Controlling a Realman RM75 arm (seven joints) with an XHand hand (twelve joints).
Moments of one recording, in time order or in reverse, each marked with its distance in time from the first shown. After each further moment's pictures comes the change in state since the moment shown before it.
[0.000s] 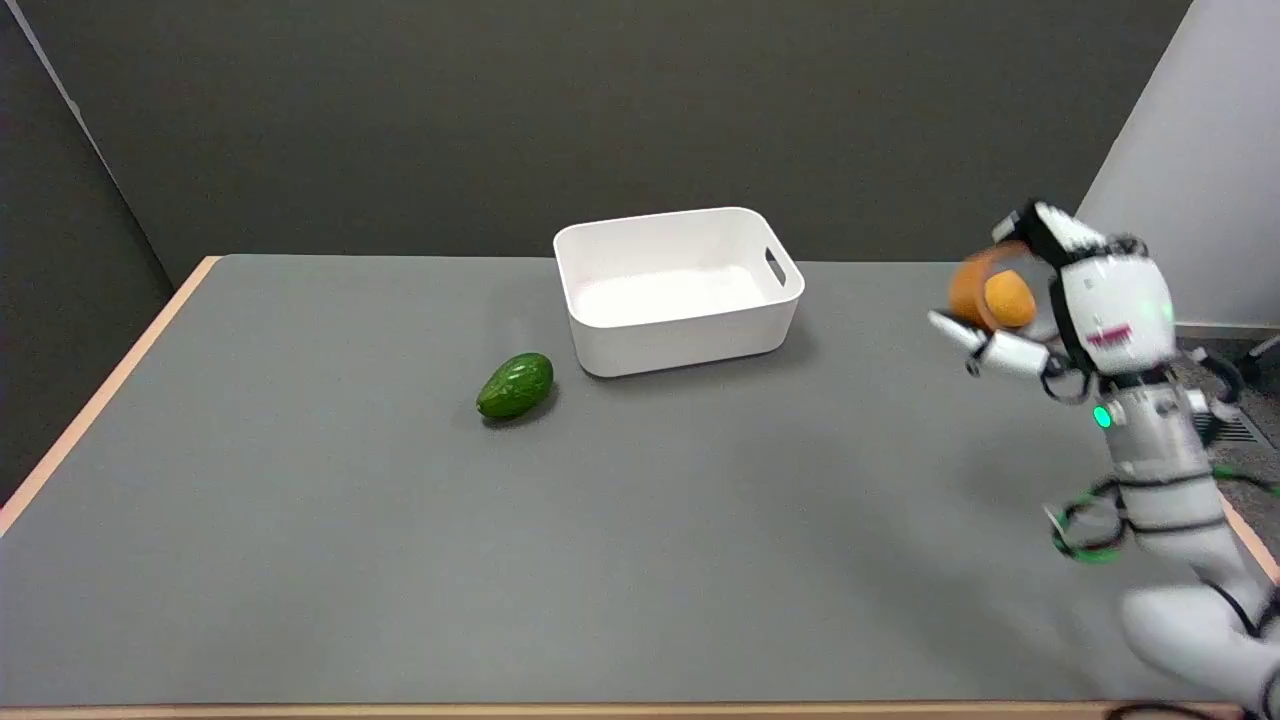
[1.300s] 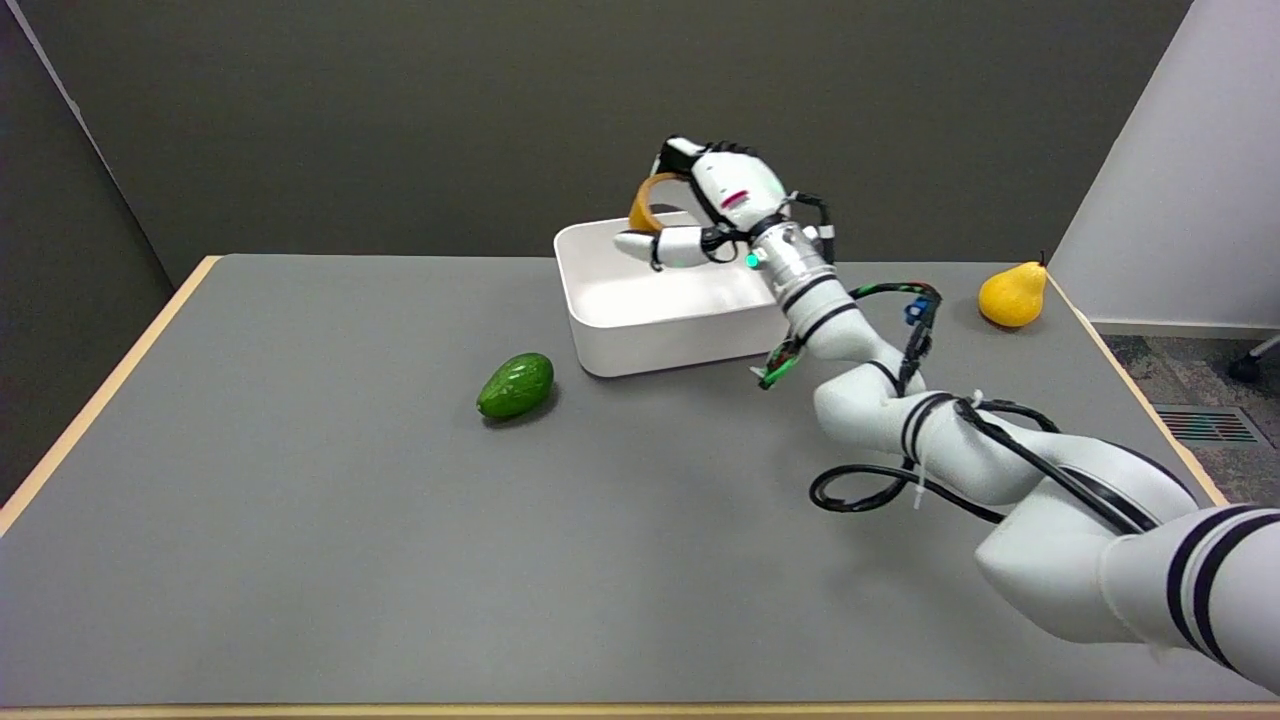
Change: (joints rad) arm 0.979 -0.369 -0.580 -0.616 -0.180 -0.447 0.151
